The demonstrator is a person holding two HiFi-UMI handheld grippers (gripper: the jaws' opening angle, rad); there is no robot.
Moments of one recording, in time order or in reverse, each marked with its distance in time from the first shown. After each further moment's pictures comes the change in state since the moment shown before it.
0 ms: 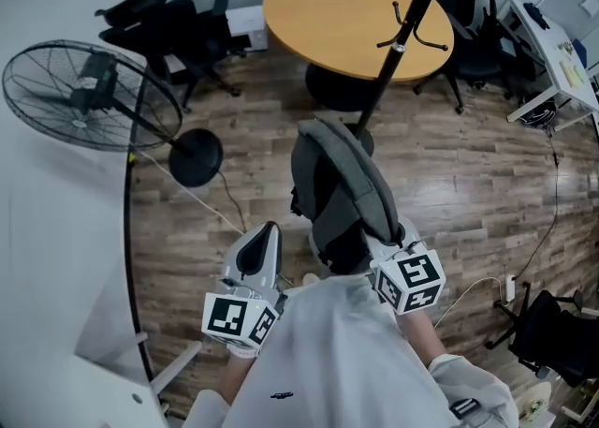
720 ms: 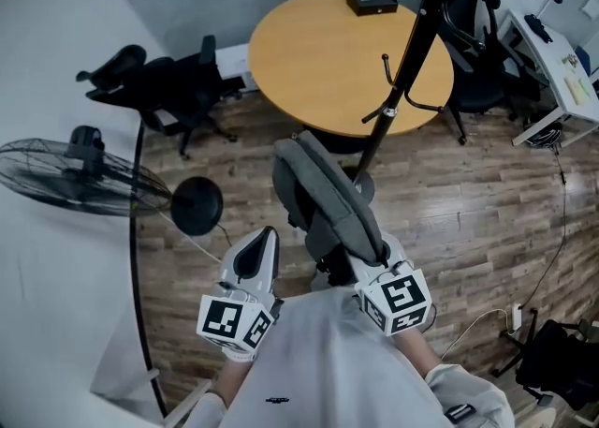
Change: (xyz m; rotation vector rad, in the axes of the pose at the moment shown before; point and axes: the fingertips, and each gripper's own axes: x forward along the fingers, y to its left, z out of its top) left arm 0.190 0.026 0.074 0.069 -0.001 -0.040; right arm 0.104 -0.092 0.103 -0.029 -0.068 0.064
